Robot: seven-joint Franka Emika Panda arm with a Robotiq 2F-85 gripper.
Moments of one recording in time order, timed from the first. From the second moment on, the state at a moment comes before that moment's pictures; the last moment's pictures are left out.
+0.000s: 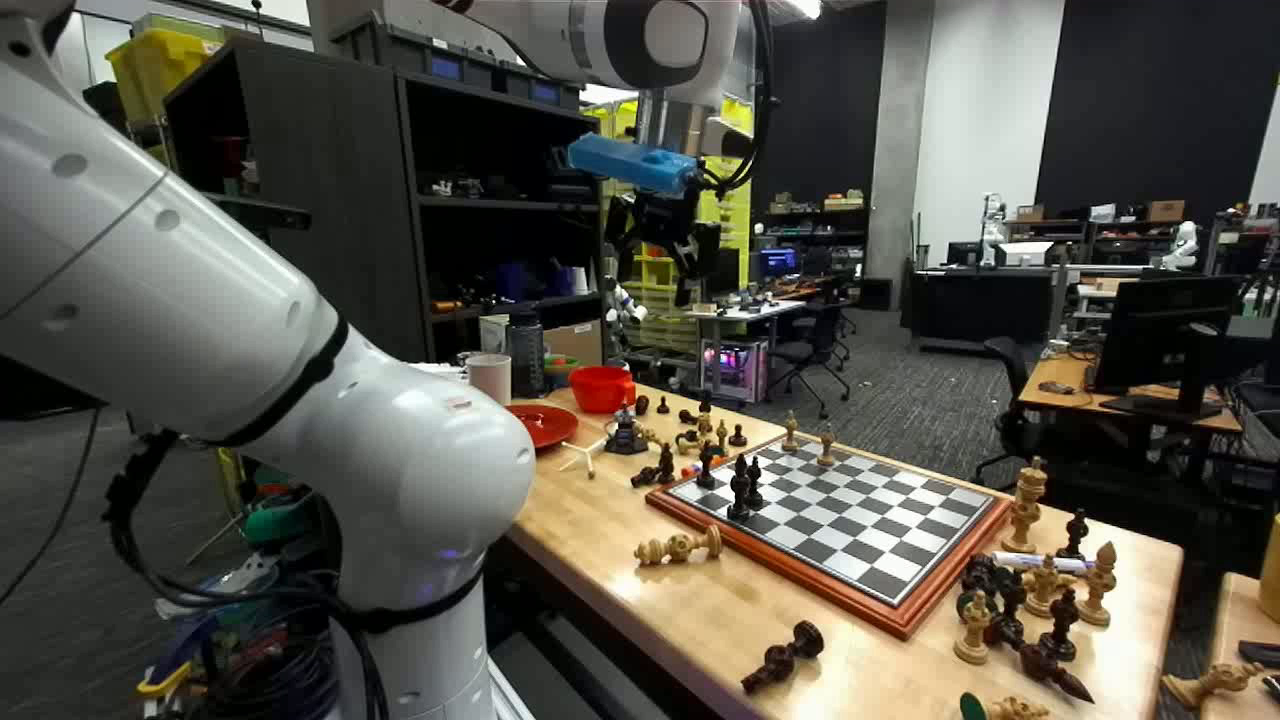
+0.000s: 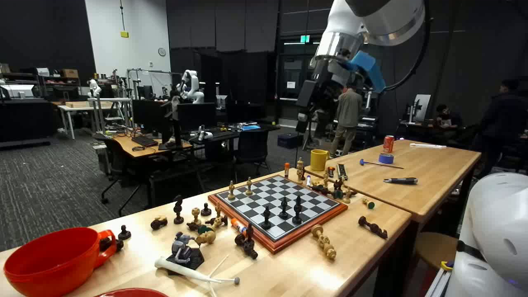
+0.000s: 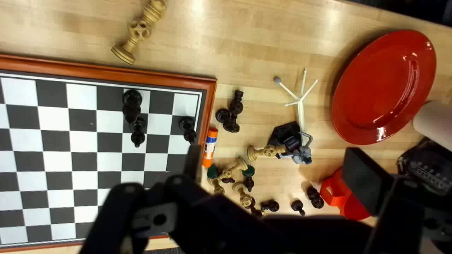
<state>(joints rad) 0.14 -0.78 -0.07 -2.45 0.24 1.79 -0.12</state>
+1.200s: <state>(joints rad) 0.15 -0.51 0.07 -2.41 0.17 1.91 -0.17</state>
